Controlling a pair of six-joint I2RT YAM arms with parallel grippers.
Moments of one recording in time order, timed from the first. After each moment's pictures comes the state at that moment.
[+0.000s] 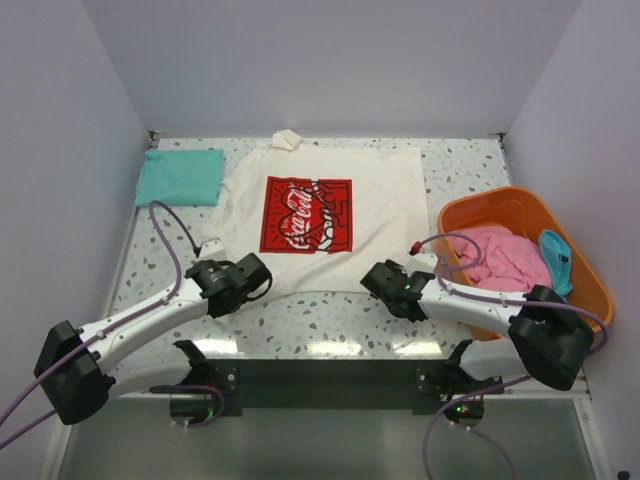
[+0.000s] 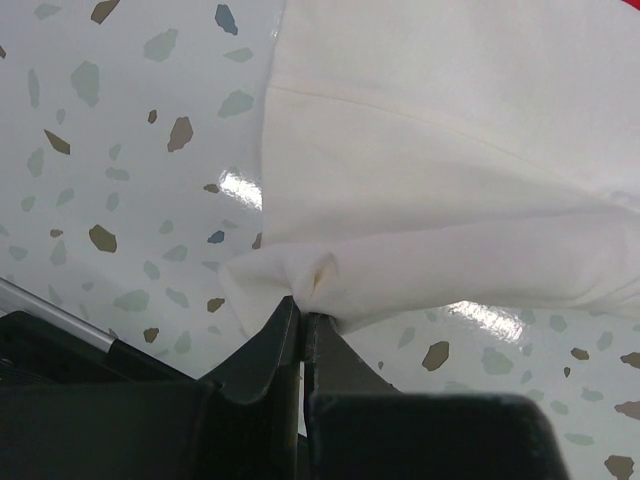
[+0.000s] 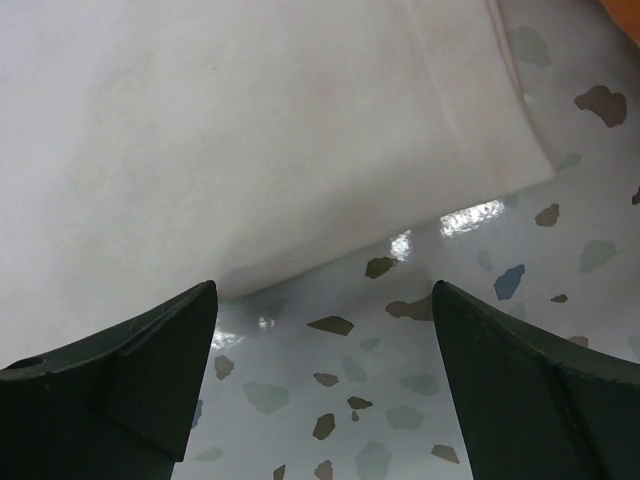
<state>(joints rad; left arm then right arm) -0.79 1.08 0.74 -1.13 -0.63 -1.23 0.88 1.33 0.62 -0.61 0.67 1.29</state>
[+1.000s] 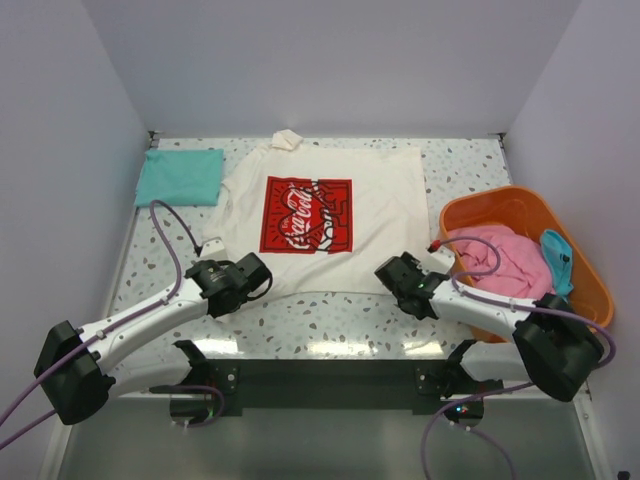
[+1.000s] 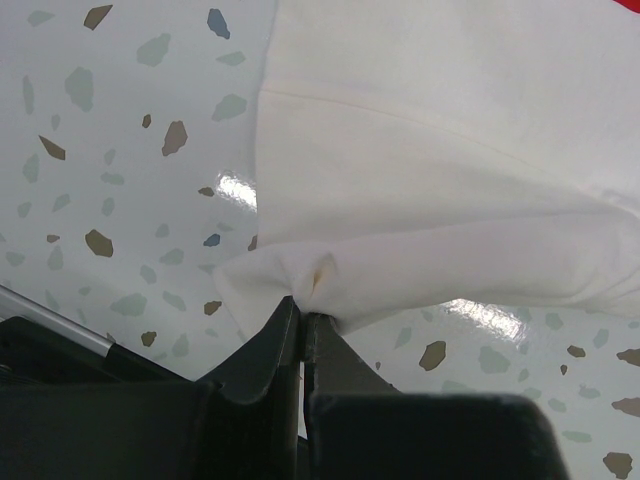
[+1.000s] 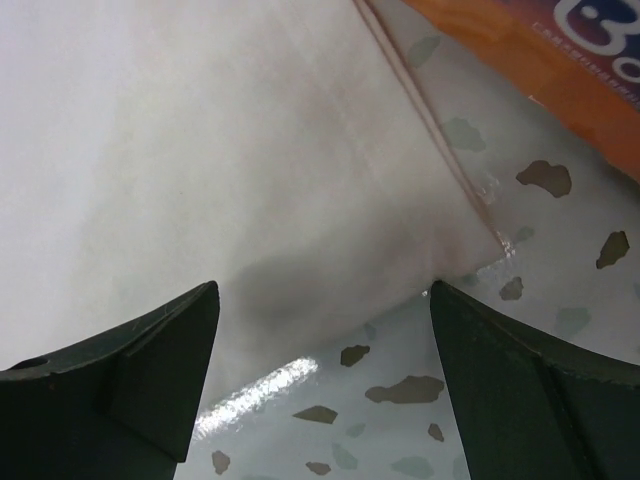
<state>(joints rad) -0.79 1.08 0.74 -1.11 -0.63 -1.21 0.75 1.24 0.52 -0.51 0.74 1.30</state>
